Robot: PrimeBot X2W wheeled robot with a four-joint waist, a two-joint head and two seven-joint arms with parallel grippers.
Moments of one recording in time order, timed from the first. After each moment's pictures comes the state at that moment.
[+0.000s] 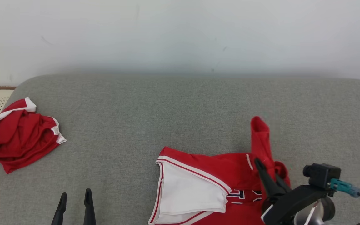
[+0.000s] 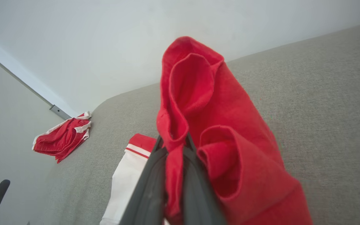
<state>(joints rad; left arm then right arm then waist) 0.04 0.07 -0.05 -0.02 -0.28 0.08 -0.26 -0.05 -0.09 0.23 -0.12 0.48 0.13 0.27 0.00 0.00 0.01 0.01</state>
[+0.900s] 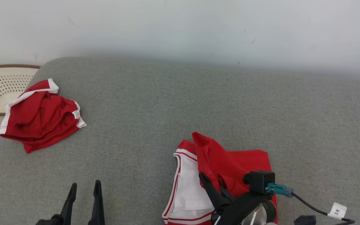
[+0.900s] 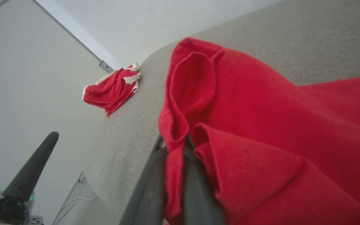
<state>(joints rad) -0.05 0.06 -0.08 0.06 -0.27 0.05 -0.26 -0.19 -0.05 0.55 0.19 0.60 0.13 0.09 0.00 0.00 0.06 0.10</state>
